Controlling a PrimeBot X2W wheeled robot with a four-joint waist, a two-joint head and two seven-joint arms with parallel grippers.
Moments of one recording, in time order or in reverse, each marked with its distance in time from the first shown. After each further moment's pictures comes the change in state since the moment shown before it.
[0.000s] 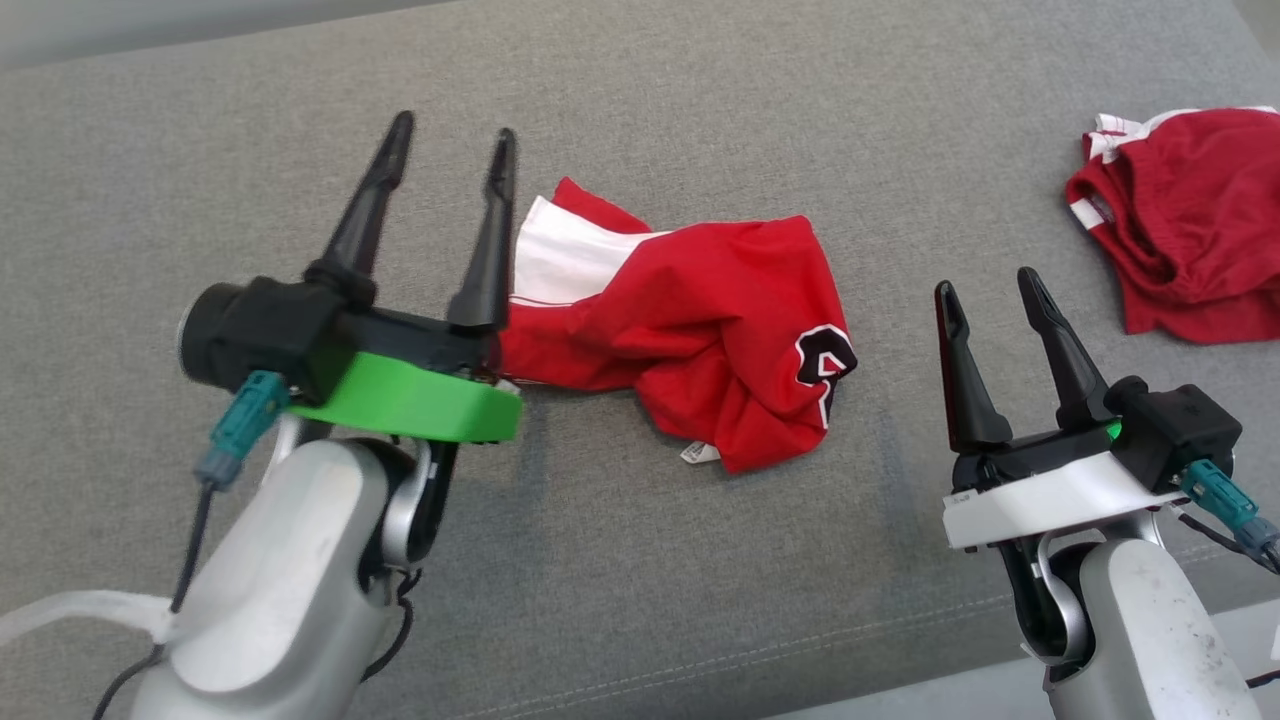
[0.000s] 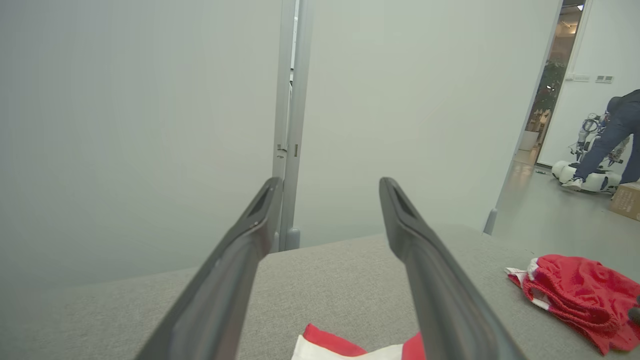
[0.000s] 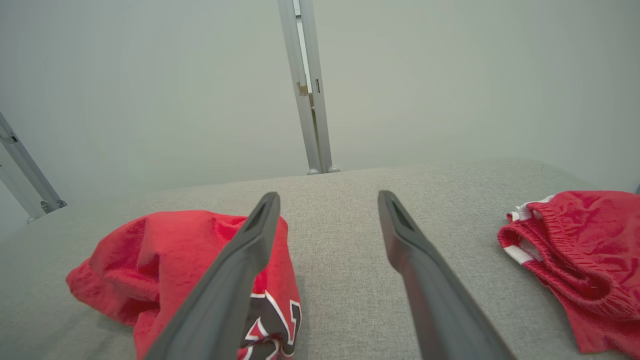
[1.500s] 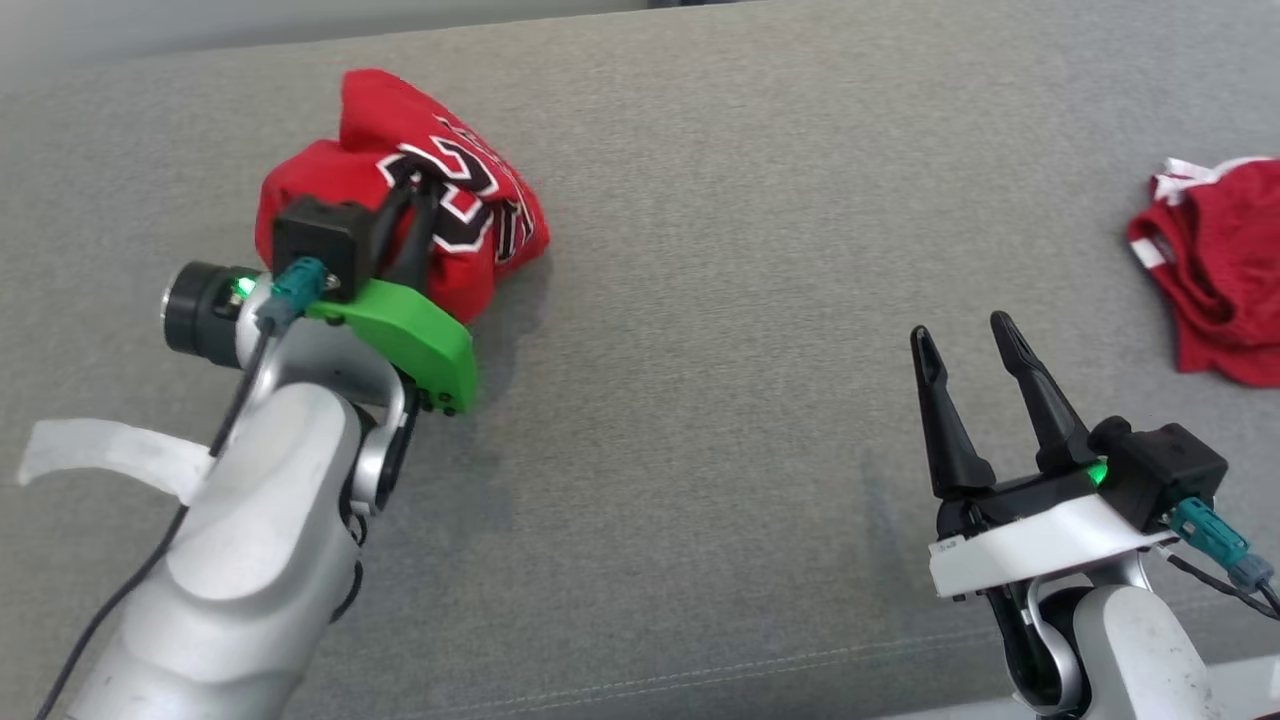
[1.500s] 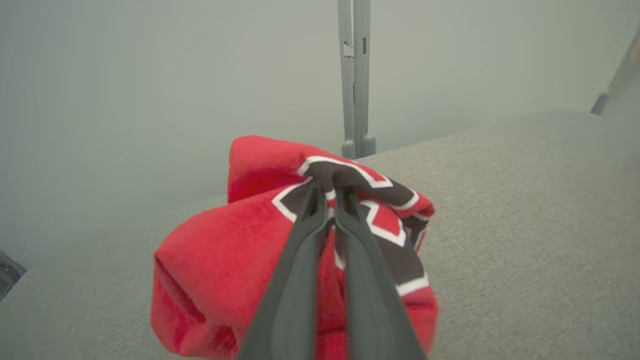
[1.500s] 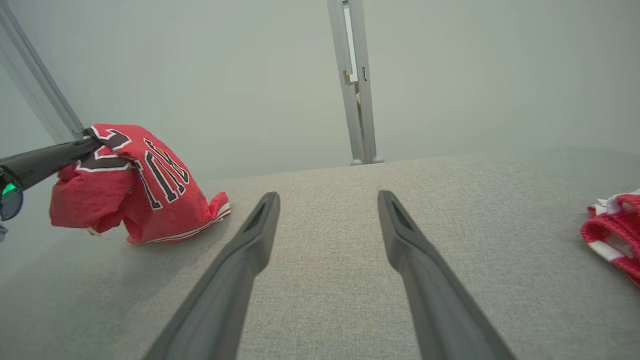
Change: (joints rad) left arm -0.141 0.057 -0.005 0.341 0.029 -0.027 0.180; right arm 0.093 0.008 0.033 -0.097 0.022 0.000 0.070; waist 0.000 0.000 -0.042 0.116
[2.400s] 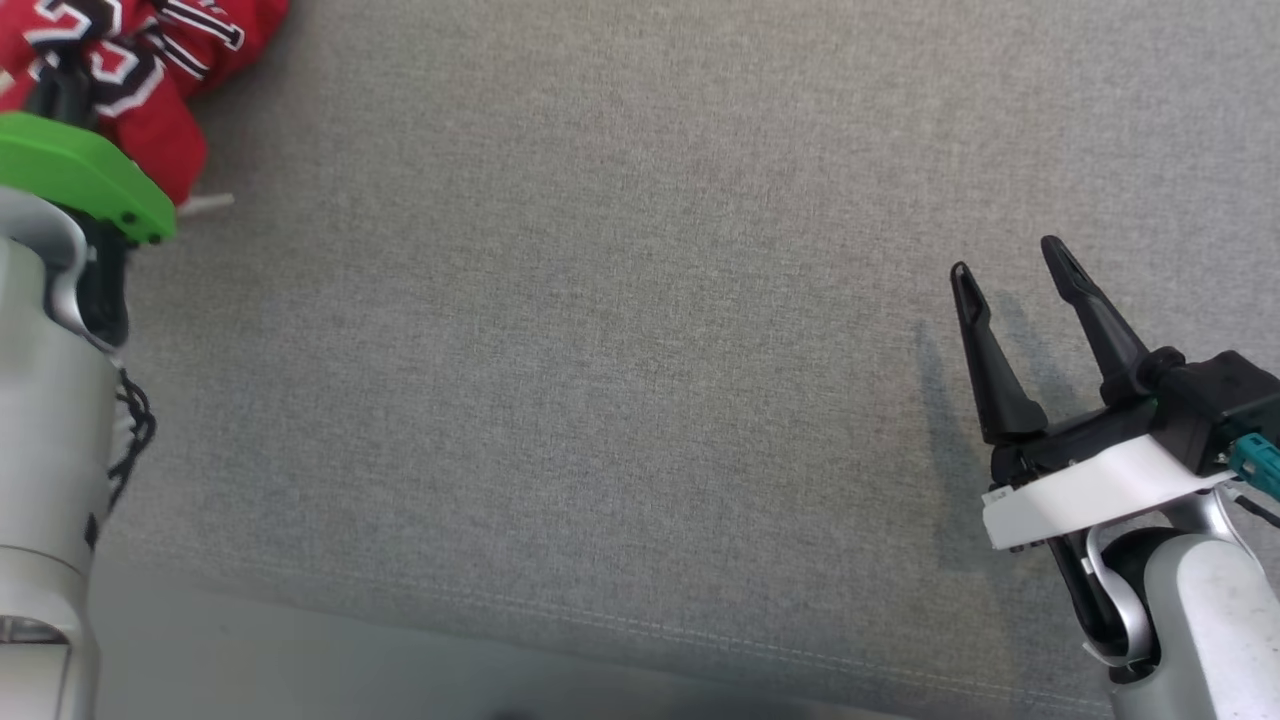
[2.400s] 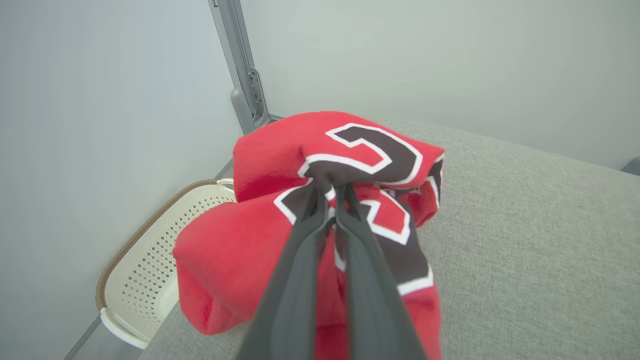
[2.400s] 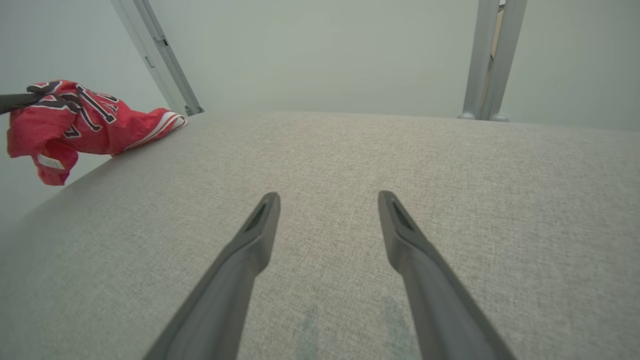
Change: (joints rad) left arm -0.375 0.026 0.270 0.740 -0.198 -0.209 -0.117; right arm -0.063 -0.116 -0.013 -0.133 -0.049 0.000 0.139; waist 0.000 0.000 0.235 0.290
